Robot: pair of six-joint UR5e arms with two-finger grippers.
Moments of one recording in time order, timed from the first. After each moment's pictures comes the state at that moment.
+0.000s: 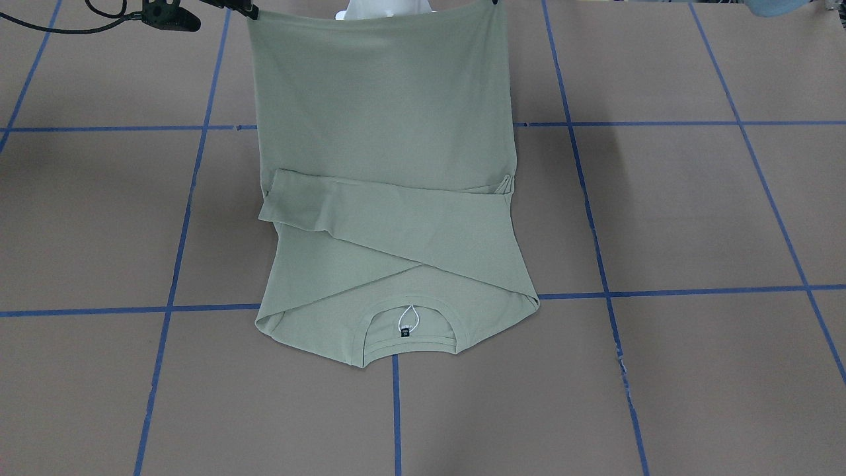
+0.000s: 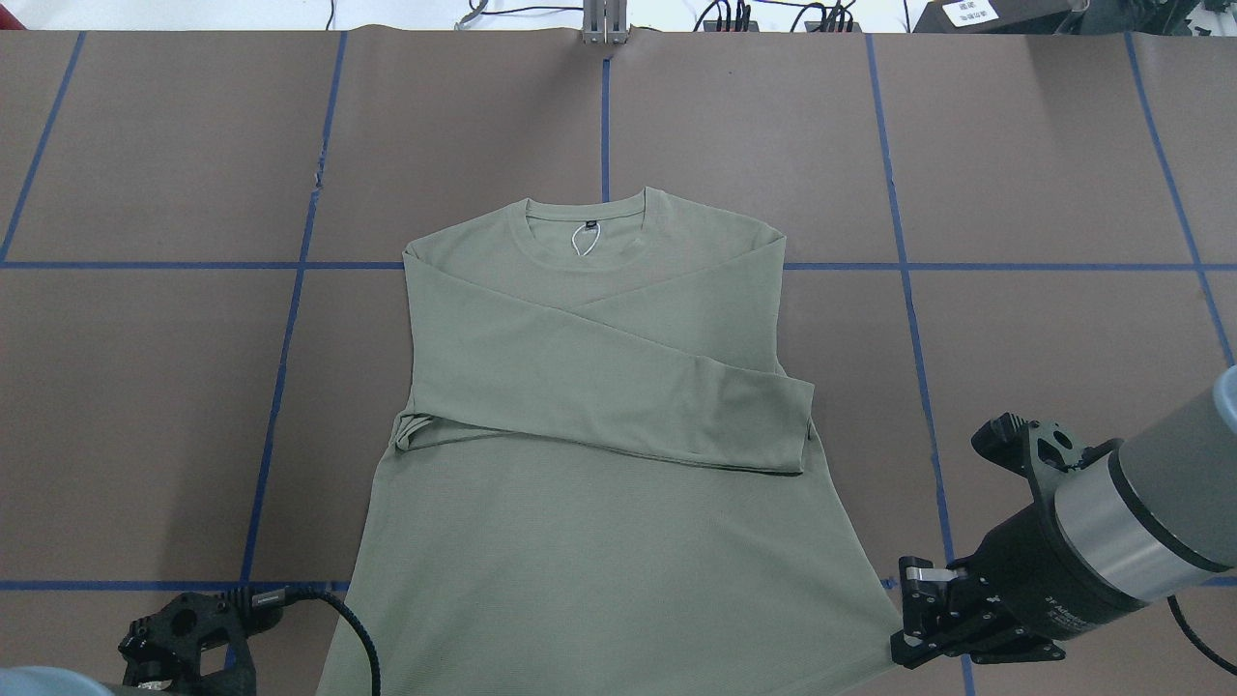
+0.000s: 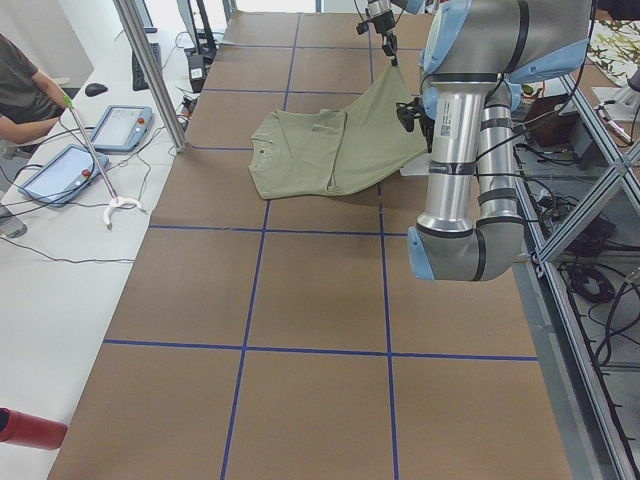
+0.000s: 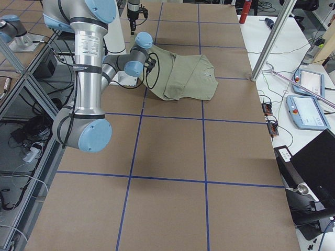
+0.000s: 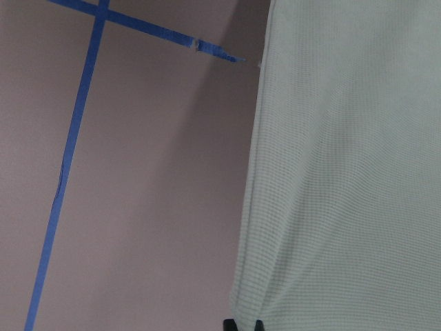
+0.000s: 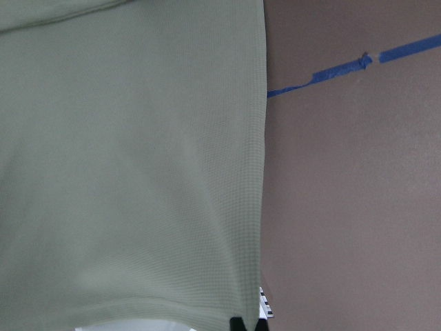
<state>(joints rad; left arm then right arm) 0.01 -1.80 -2.56 -1.19 -1.74 -1.91 0.47 -1.63 2.41 -1.30 2.35 1.72</state>
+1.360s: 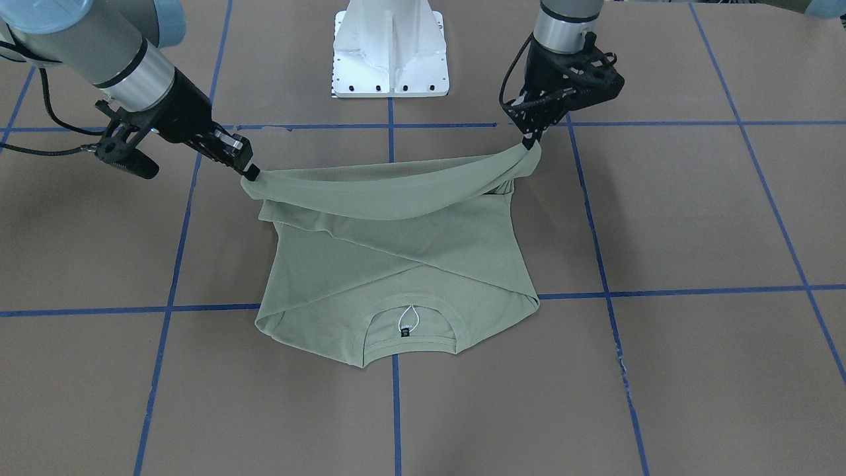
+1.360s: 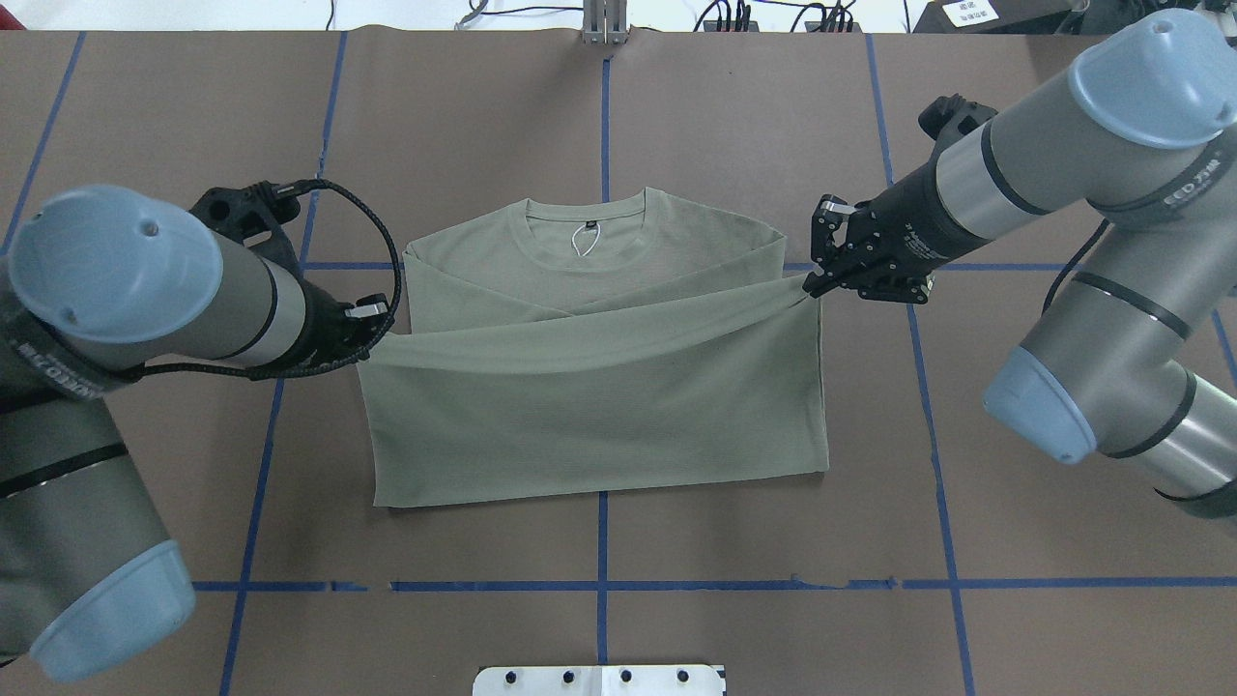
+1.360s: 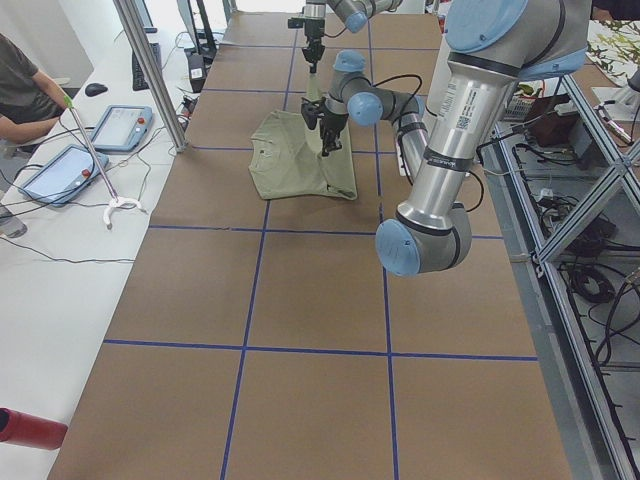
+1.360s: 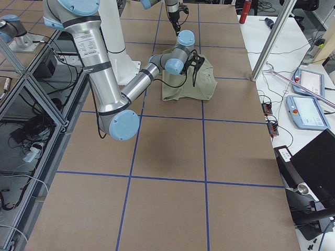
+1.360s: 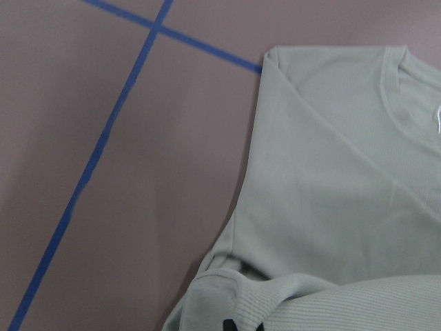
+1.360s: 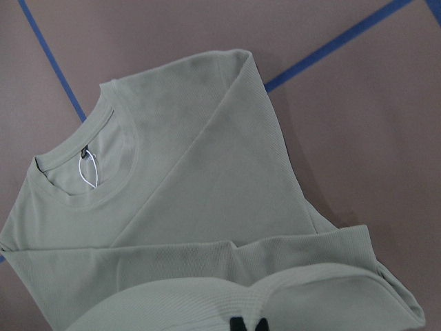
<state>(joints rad) -0.61 -1.97 -2.13 -1.43 -1.78 -1.57 0.84 -1.19 1.92 -1.30 2.25 1.66</state>
